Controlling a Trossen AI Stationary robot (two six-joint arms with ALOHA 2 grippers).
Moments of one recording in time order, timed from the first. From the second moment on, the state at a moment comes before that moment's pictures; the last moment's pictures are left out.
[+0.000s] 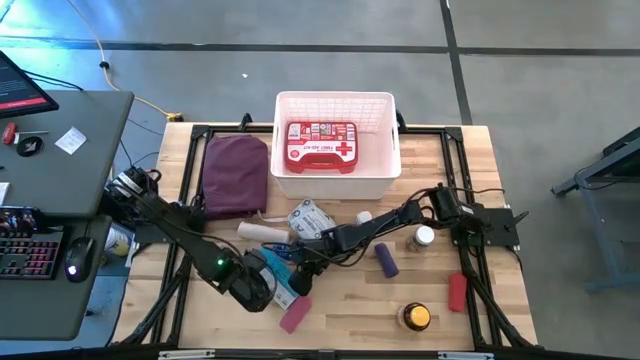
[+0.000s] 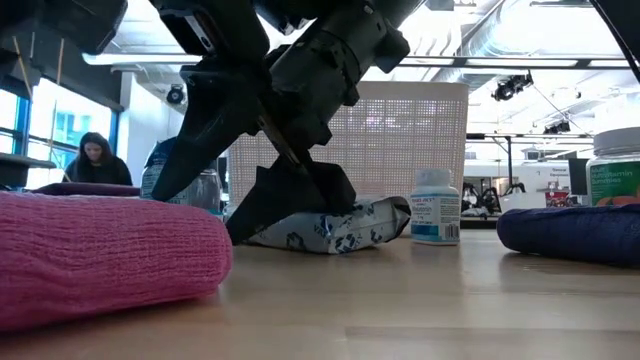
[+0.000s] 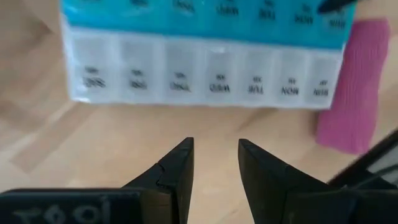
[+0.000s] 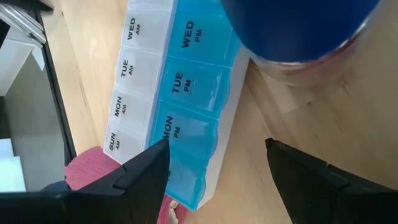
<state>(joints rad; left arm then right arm) -0.68 1.58 1.11 -0.86 -0.09 -1.58 0.24 2.24 1.62 -0.25 -0.19 0.88</state>
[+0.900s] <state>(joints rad) -0.68 1.59 0.85 -0.68 -0.06 -1.70 0.24 2.24 1.62 -0.24 -0.26 0.87</state>
